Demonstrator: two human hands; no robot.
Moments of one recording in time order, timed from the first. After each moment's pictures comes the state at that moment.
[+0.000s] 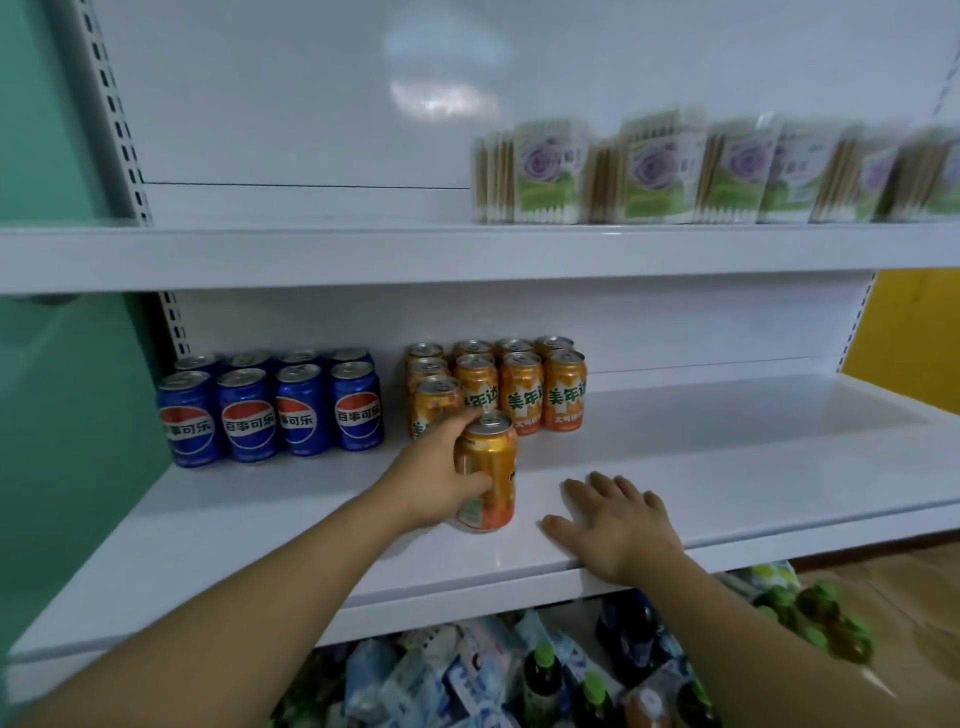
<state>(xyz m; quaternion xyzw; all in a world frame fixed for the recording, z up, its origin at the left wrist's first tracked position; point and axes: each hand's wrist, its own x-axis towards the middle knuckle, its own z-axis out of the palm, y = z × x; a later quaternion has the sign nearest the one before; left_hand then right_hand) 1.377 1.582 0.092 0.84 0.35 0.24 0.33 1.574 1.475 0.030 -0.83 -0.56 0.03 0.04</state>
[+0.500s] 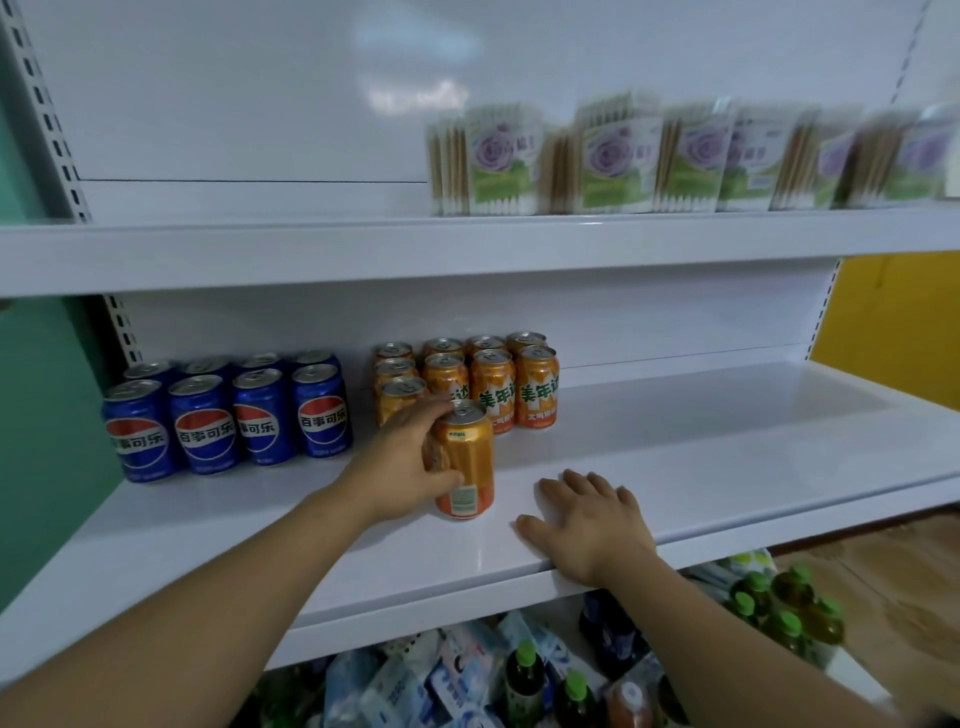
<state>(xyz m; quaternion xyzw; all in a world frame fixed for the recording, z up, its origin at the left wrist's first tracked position) 1.386 1.604 0.087 0.89 0.34 0.23 0.19 1.571 1.470 0.033 -0.83 -0.55 0.03 0.08</state>
